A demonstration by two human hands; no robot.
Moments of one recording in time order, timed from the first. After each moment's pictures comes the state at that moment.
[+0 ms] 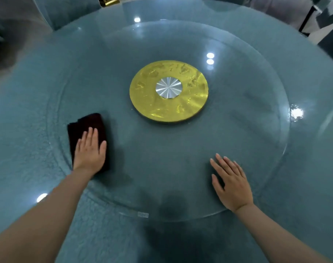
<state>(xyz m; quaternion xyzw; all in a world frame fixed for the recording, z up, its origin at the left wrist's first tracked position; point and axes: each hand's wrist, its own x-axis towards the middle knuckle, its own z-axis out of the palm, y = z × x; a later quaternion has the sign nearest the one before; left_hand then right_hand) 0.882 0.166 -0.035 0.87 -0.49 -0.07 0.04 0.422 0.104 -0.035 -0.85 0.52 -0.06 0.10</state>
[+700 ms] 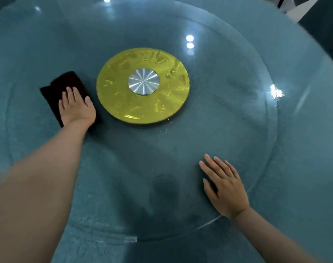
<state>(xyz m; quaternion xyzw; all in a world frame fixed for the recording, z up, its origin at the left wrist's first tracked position) 0.884 -0.027 -0.017 0.91 -0.41 -0.08 0.04 0.412 0.091 -0.038 -0.85 0.51 -0.07 0.10</state>
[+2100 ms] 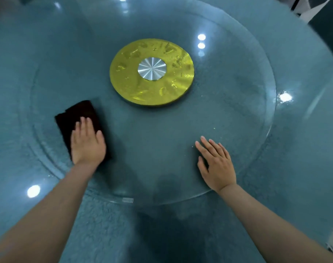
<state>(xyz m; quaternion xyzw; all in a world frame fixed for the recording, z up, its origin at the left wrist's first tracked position) 0.803 0.163 -0.036 0.88 -0.46 -0.04 0.10 0.423 0.104 -0.033 -0.84 0.53 -0.06 0.11</state>
